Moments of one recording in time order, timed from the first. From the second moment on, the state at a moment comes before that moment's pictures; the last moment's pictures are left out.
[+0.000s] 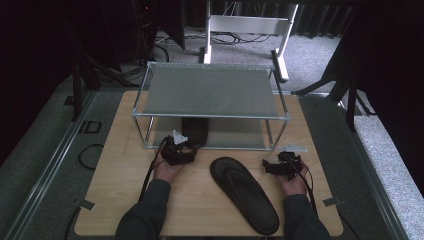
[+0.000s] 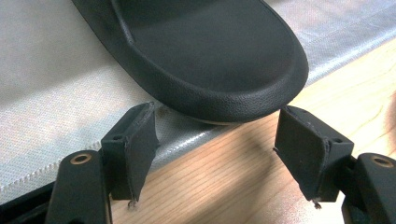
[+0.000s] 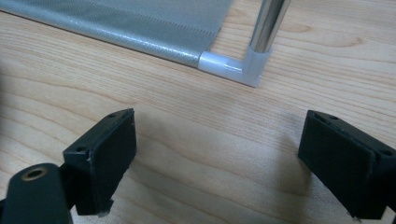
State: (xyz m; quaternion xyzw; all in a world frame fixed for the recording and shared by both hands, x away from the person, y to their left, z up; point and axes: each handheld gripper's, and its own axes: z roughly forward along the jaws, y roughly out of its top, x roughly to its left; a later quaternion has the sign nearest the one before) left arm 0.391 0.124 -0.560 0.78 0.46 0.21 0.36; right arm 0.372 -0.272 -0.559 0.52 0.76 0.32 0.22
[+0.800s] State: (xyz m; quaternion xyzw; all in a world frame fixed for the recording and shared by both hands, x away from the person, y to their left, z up) left arm 0.391 0.126 -0.560 0.78 0.46 0.21 0.37; right arm 0.363 -0.270 -0.559 0.51 0.76 0.33 0.22
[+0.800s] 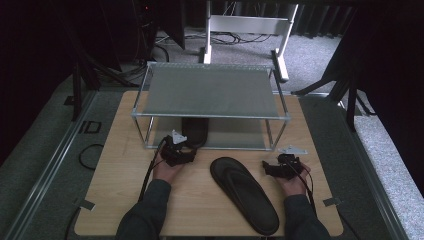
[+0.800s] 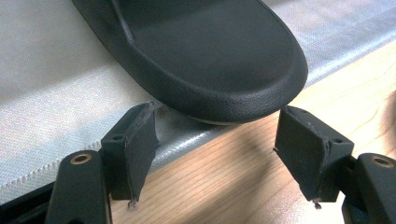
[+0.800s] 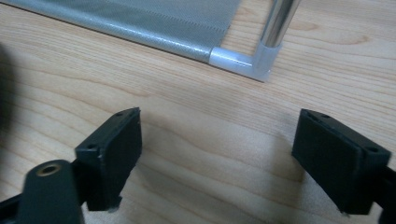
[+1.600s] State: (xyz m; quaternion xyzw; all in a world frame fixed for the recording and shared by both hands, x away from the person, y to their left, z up) left arm 0.390 0.124 -0.560 0.78 0.46 0.22 0.36; right arm 0.320 -0.245 -0.528 0.45 0.78 0.37 0.21
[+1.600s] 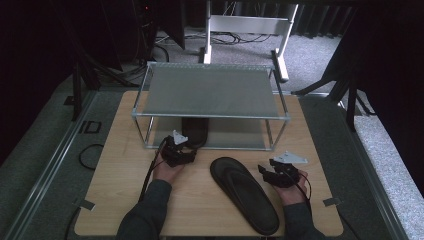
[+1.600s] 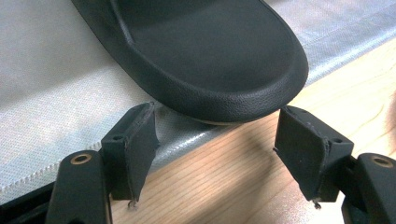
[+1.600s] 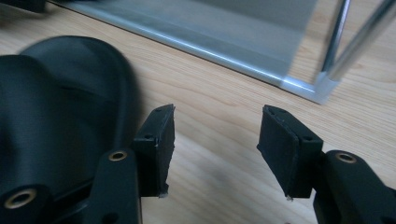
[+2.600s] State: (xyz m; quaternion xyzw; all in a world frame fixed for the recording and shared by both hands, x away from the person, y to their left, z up) left arm 0.390 0.123 -0.560 0.78 0.46 0.22 0.36; right arm 0.279 -0.216 -0.520 0.39 0.80 0.41 0.17
